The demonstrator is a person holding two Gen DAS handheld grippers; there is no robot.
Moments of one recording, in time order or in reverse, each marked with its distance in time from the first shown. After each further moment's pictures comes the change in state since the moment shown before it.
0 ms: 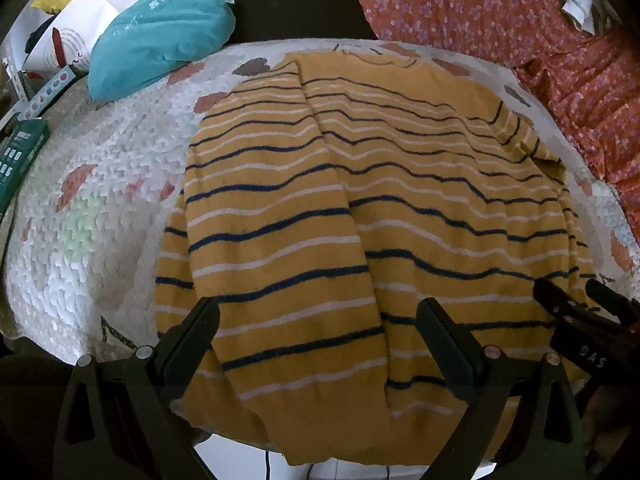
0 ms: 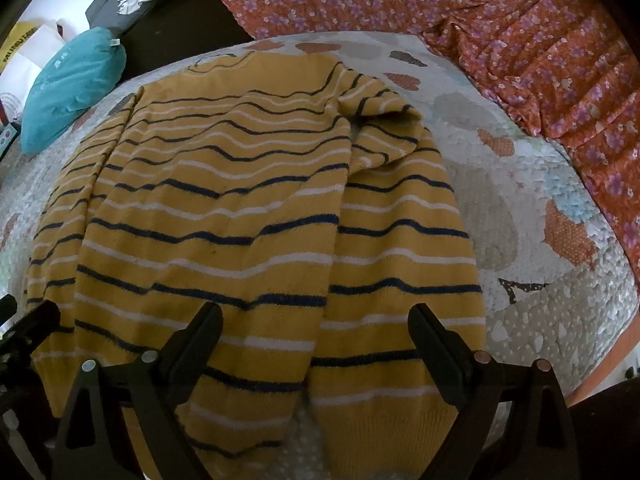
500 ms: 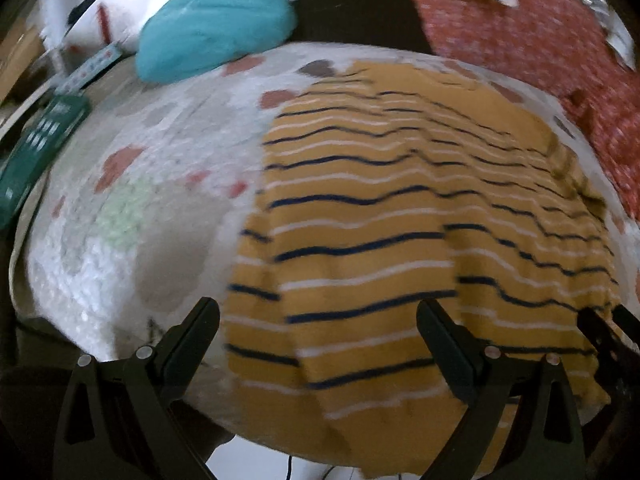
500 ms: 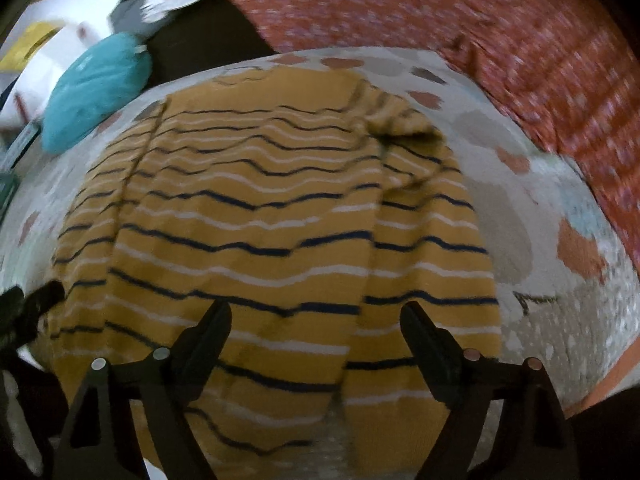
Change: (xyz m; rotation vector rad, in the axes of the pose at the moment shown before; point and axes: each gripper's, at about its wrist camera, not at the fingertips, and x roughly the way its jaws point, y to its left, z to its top) left arm 0.003 0.060 0.006 -0.132 -0.009 0.100; right arm -0.014 0.026 0.002 -0.088 -0.060 0.059
